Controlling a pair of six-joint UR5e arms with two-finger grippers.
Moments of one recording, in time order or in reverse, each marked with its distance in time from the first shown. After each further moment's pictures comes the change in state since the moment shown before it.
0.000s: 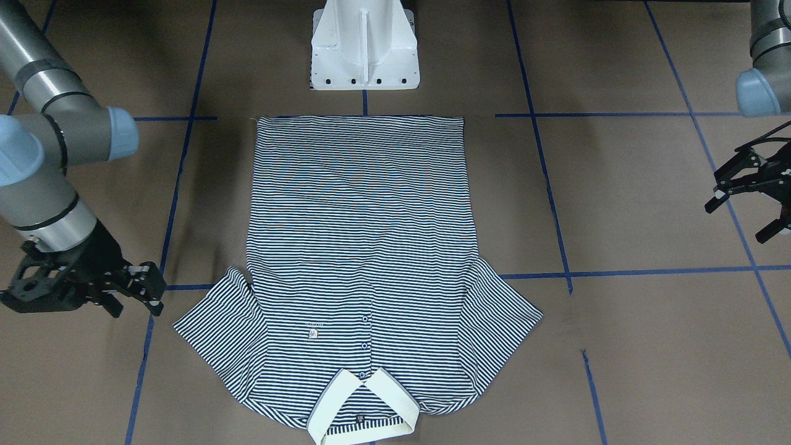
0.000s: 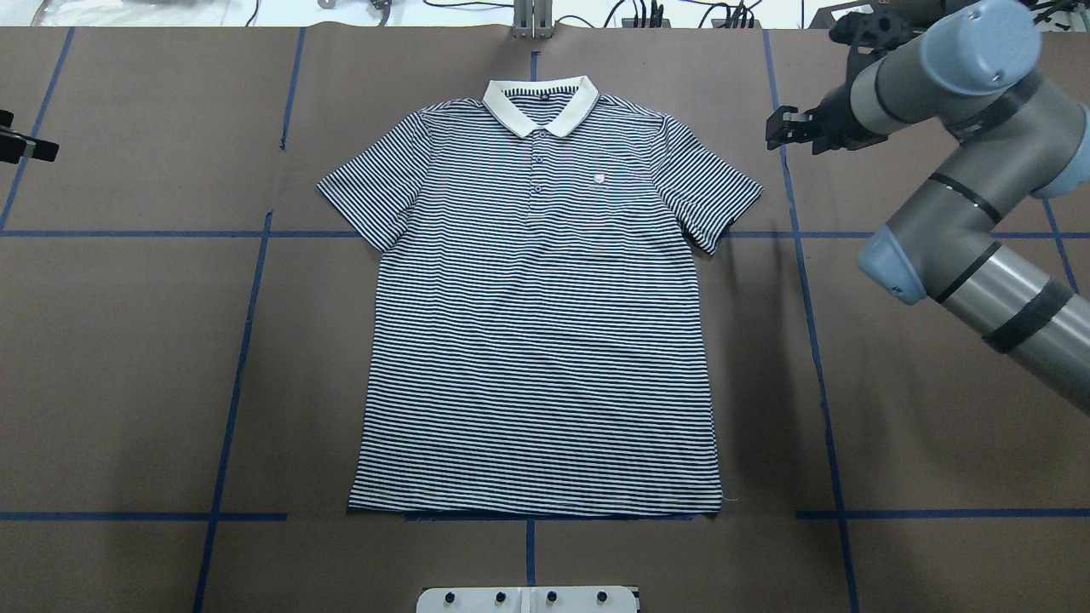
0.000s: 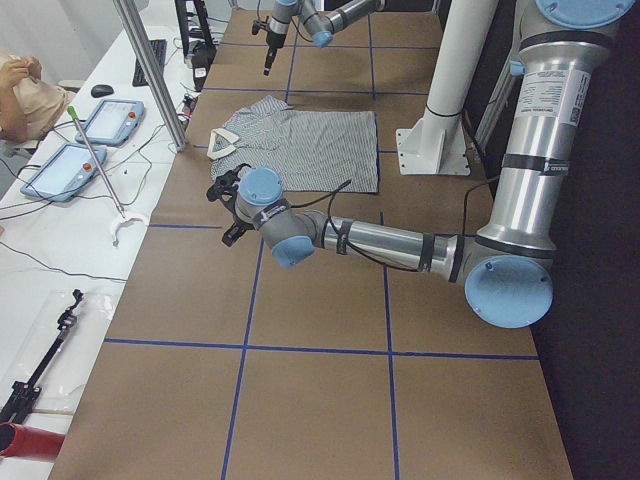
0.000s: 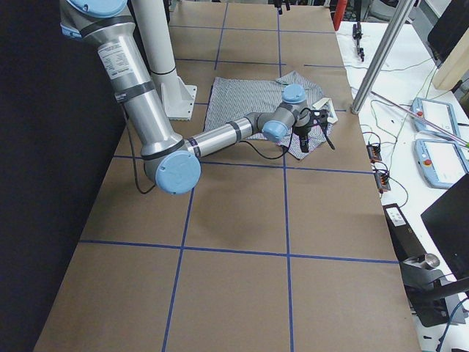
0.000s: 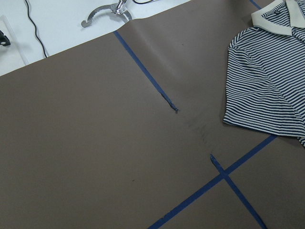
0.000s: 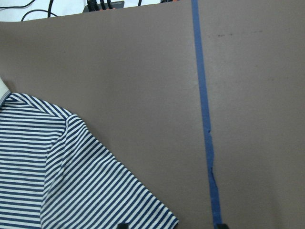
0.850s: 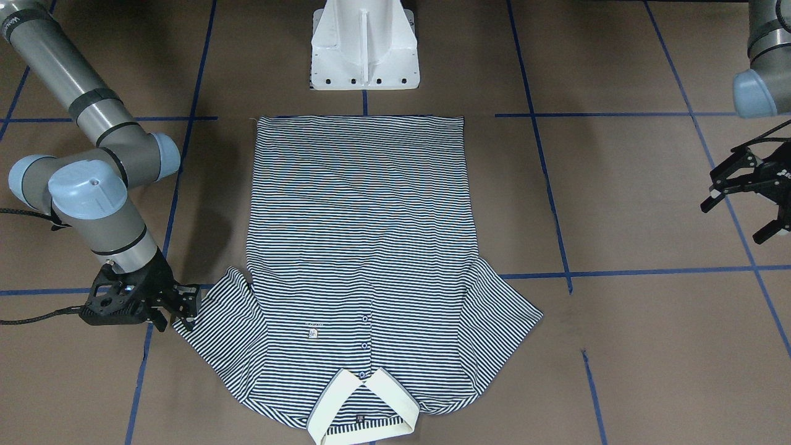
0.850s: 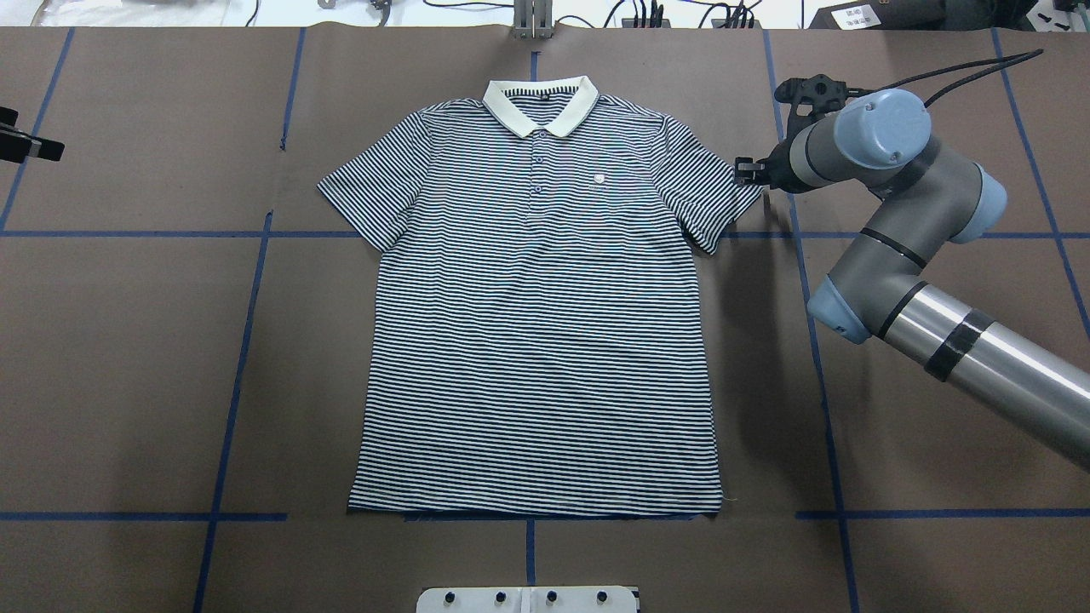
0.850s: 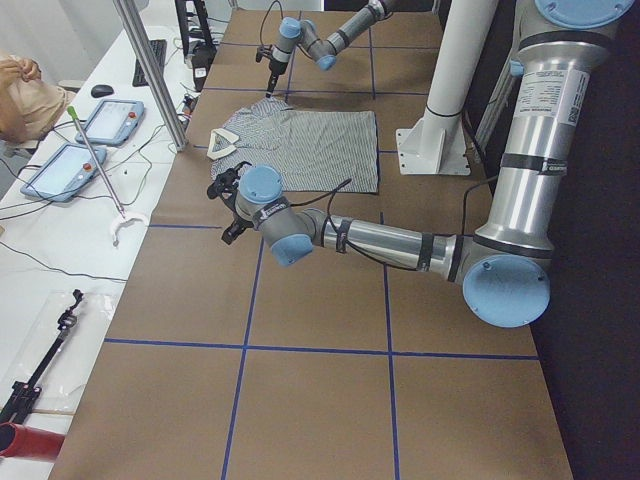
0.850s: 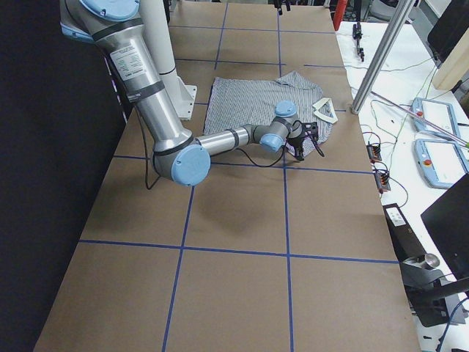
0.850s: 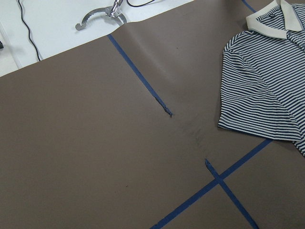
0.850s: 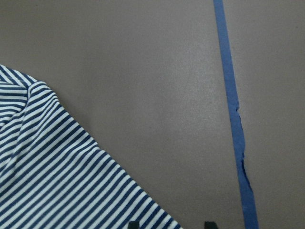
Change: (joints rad) left arm 0.004 -0.003 -0.002 -0.004 0.001 -0.004; right arm -0.097 0.042 -0.197 0.147 -0.130 0.021
